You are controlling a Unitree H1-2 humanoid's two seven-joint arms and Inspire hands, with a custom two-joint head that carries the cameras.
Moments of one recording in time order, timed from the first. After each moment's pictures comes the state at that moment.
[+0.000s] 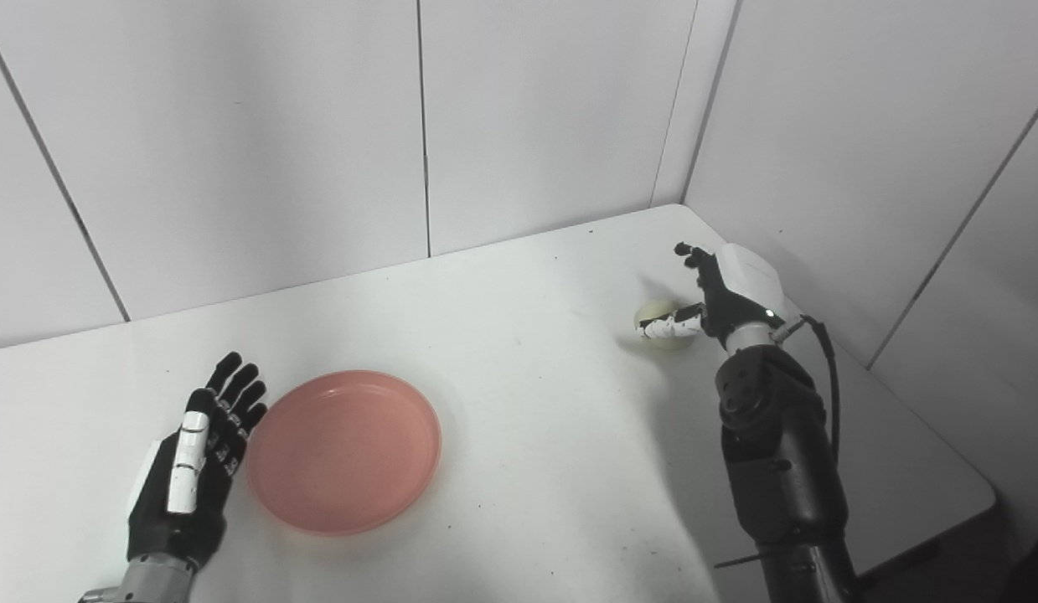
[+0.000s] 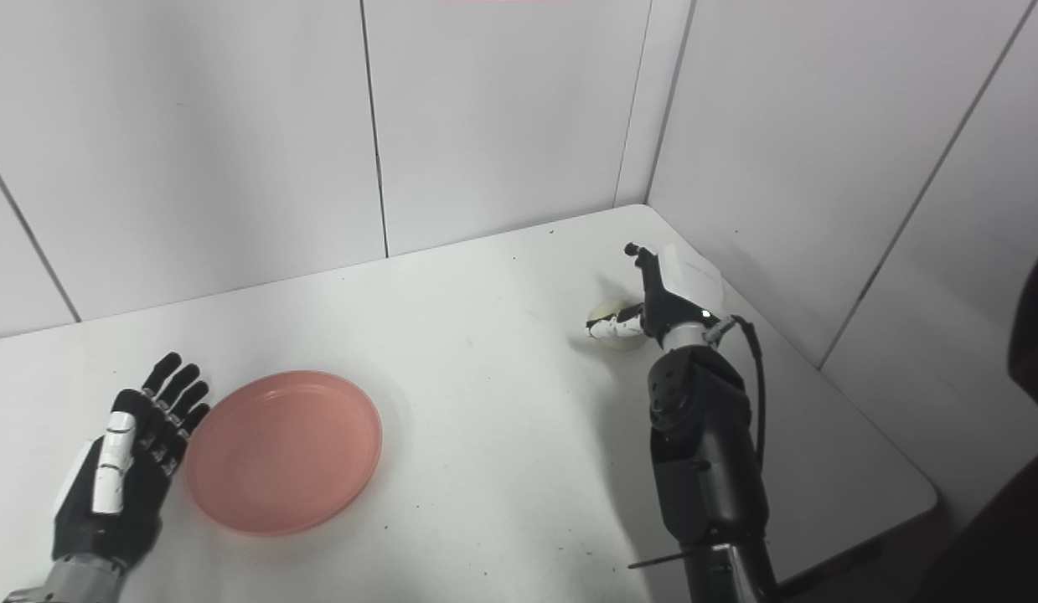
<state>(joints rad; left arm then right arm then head) -0.37 0.00 -0.03 0.35 -0.21 -0.05 -0.29 -0.34 -0.34 -0.37 -0.17 -1.03 0.48 0.39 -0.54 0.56</state>
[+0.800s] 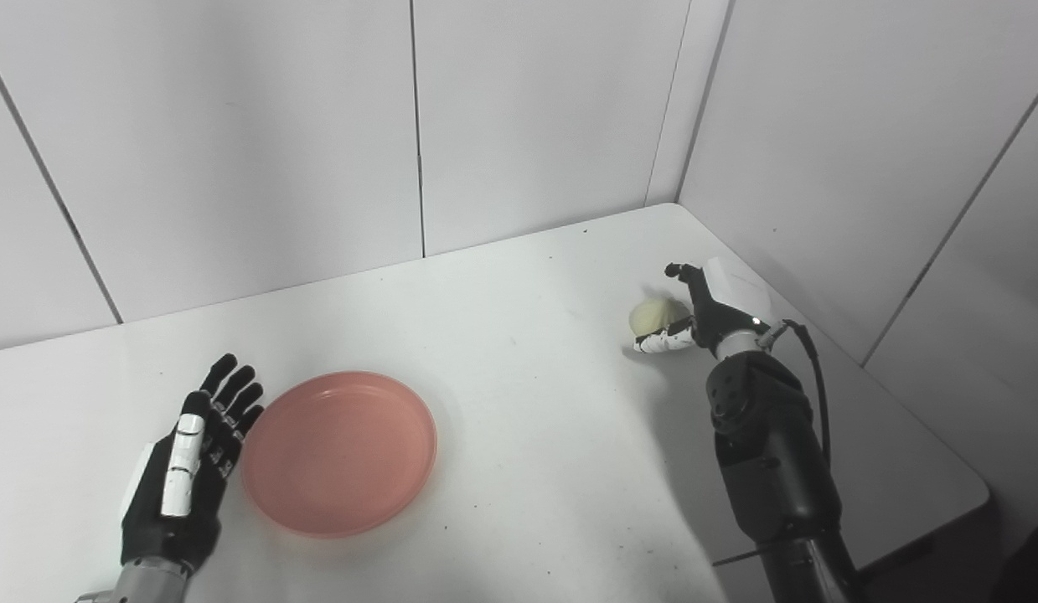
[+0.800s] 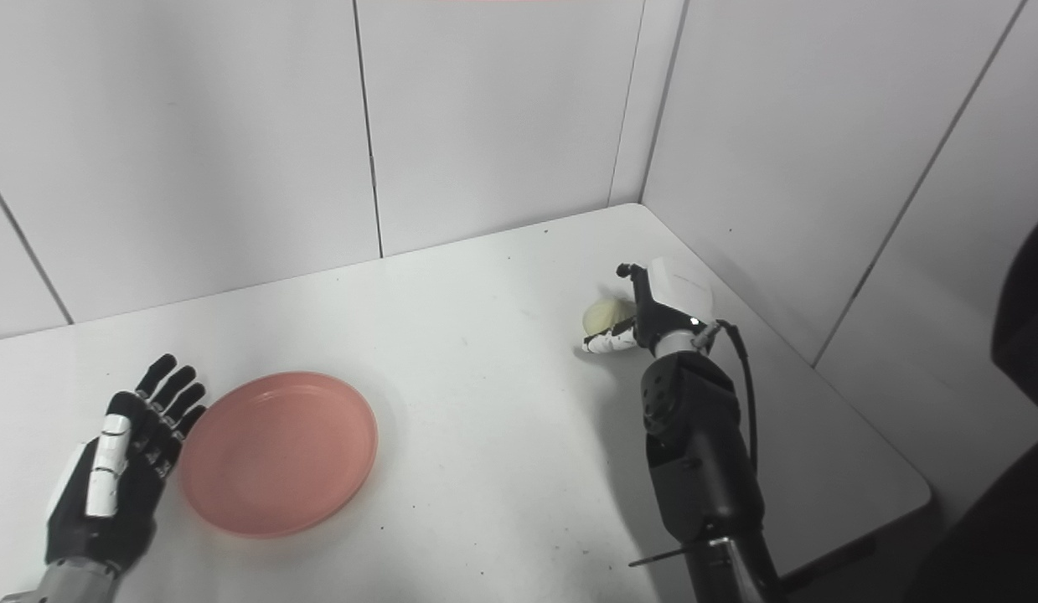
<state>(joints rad) -0.36 0.00 -0.03 0.34 -0.21 -0.05 -0.29 -0.32 -0.39 -0.29 -0.01 -1.05 0.48 0.32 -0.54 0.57</state>
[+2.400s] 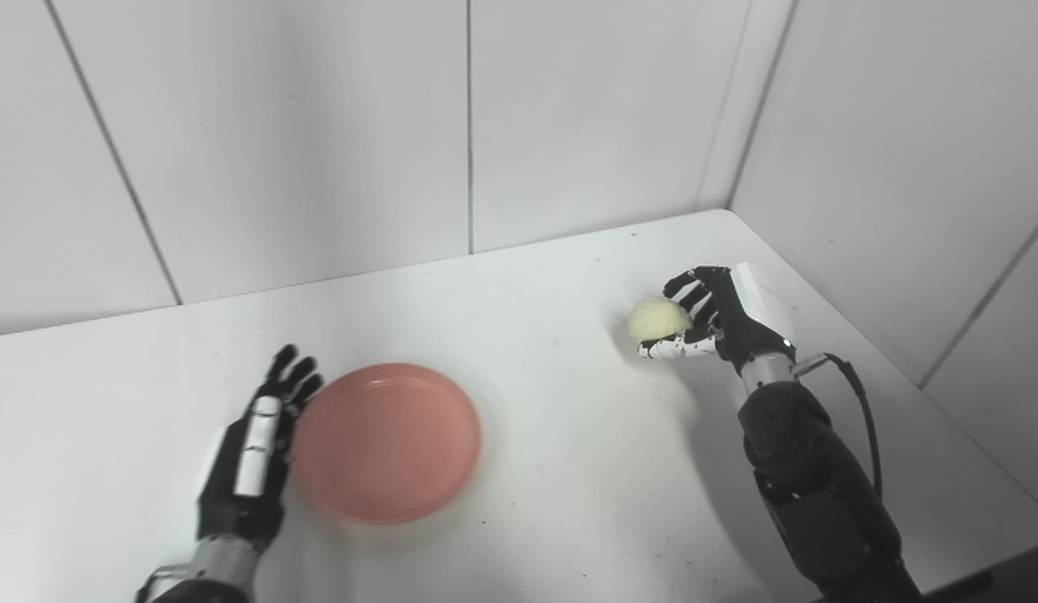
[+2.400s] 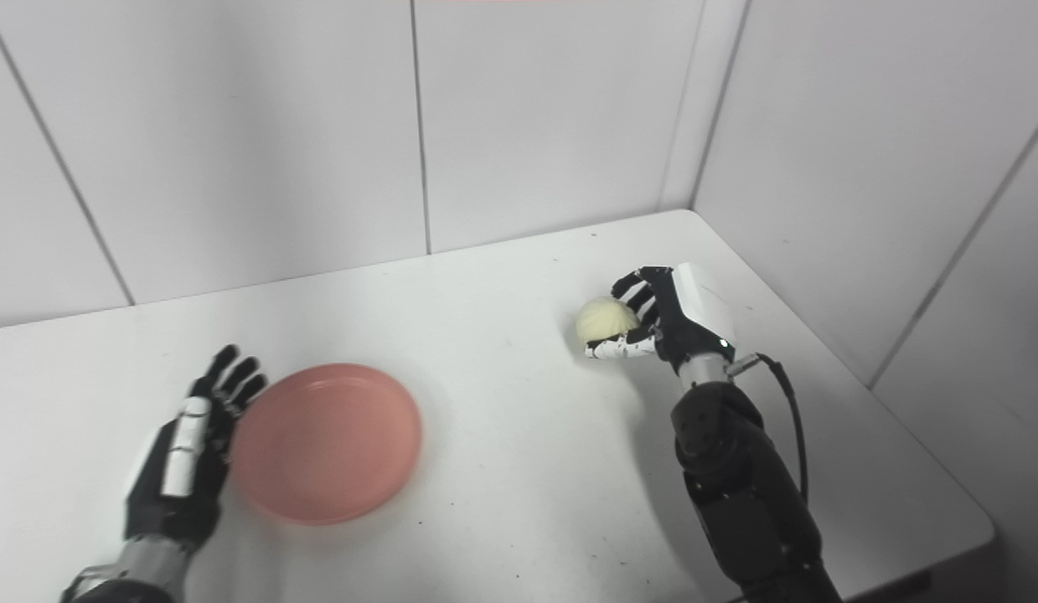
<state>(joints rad) -0.34 -0.08 -0.07 0.32 -0.15 -0.05 -0.22 -0.26 -0.45 -0.10 -0.10 -0.52 0.35 -0.01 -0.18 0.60</state>
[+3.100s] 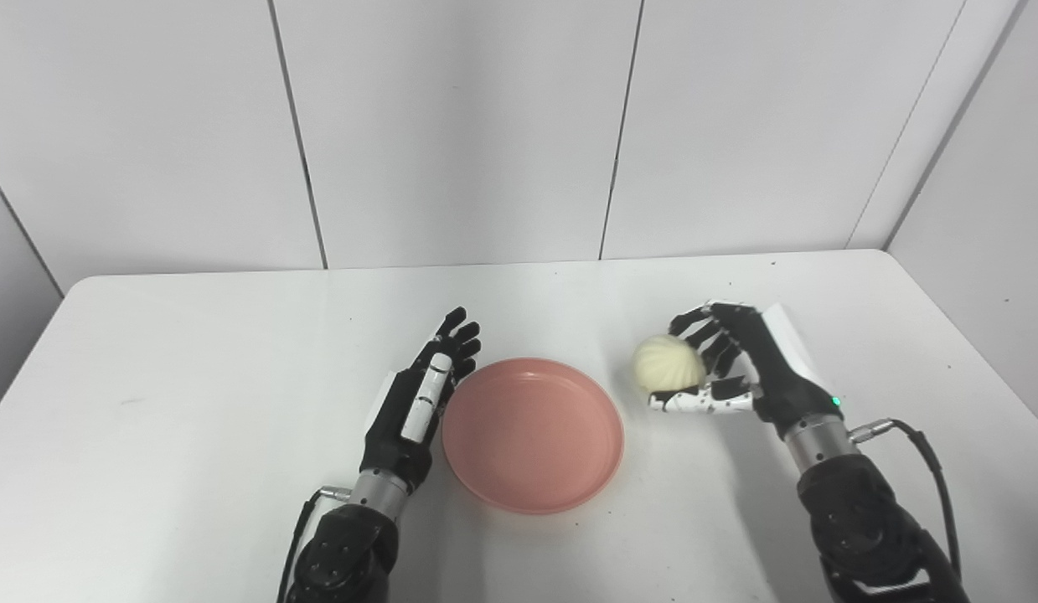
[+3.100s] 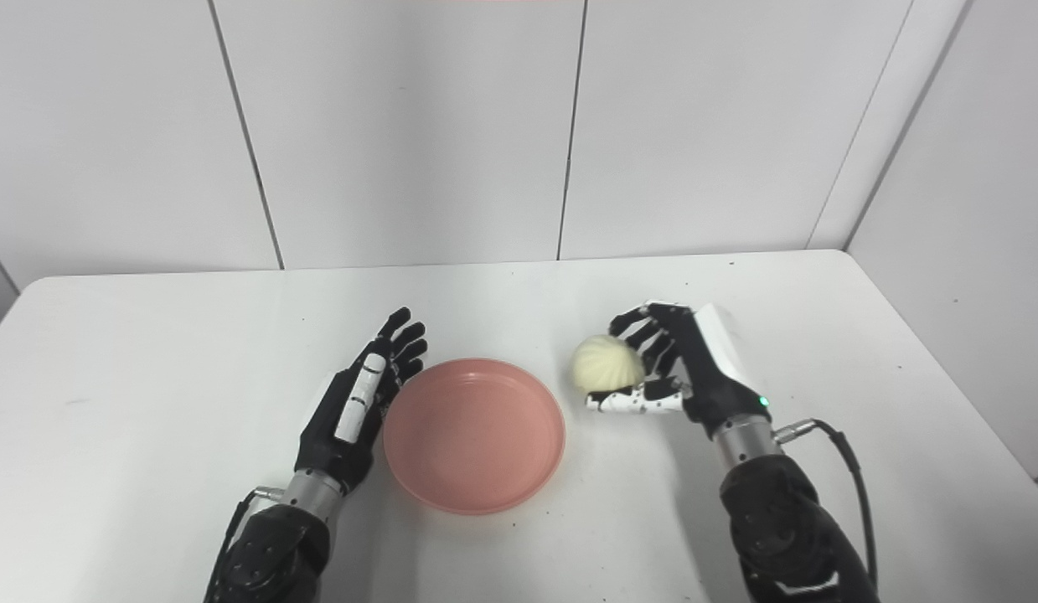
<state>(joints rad) -0.40 -0.13 -0.10 0.43 -0.06 -0.15 -0.16 -0.24 -0.38 0.06 -0.24 -0.44 0.25 0.10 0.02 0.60</state>
